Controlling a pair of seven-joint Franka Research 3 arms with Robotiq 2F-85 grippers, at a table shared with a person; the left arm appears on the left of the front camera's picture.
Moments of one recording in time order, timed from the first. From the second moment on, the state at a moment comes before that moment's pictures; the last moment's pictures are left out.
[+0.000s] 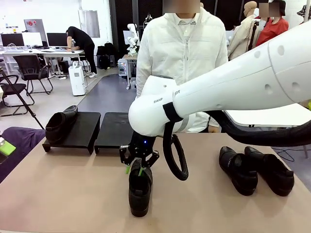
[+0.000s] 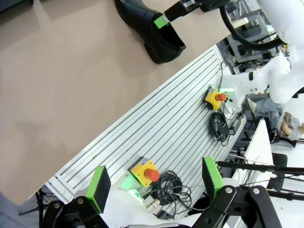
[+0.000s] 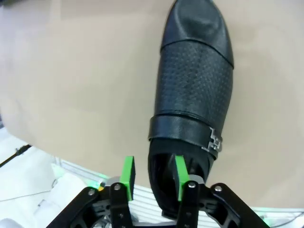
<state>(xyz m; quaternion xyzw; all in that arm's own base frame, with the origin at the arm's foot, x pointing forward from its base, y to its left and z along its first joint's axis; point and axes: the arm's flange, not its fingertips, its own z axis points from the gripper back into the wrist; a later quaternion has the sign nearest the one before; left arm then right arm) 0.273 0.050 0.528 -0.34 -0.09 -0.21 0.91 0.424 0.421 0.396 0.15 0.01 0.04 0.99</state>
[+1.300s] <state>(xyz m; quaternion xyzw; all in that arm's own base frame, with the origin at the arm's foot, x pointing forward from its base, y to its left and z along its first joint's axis) 0.273 0.051 0.528 -0.34 -0.09 -0.21 0.91 0.392 -0.072 0.472 0.45 -0.07 -0.02 0.89</state>
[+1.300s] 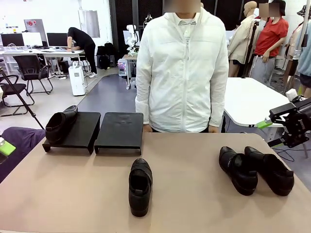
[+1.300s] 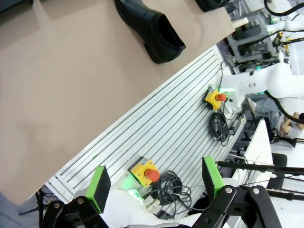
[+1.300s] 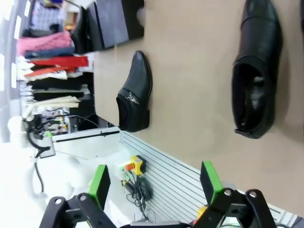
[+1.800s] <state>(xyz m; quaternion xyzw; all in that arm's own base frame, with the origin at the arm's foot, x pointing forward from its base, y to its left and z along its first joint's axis) 0.273 0.051 0.528 -0.34 -0.09 -0.21 0.91 0.394 -0.073 0.476 0.45 -0.06 -0.02 0.89</state>
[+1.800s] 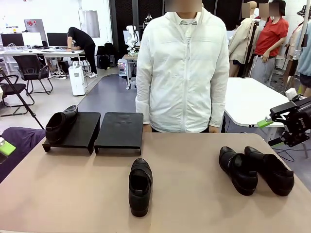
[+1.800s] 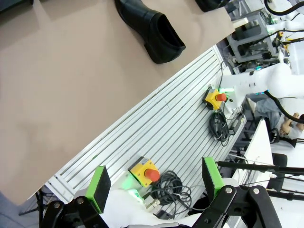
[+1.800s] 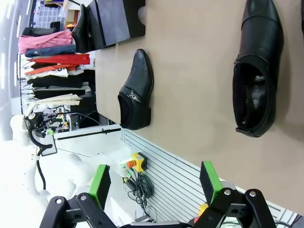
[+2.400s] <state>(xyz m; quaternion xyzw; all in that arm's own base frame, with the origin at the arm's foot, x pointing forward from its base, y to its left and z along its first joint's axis) 0.277 0.046 0.528 -0.33 -0.08 -0.17 0.92 0.394 -0.074 0.476 0.45 -0.06 -0.02 0.89</state>
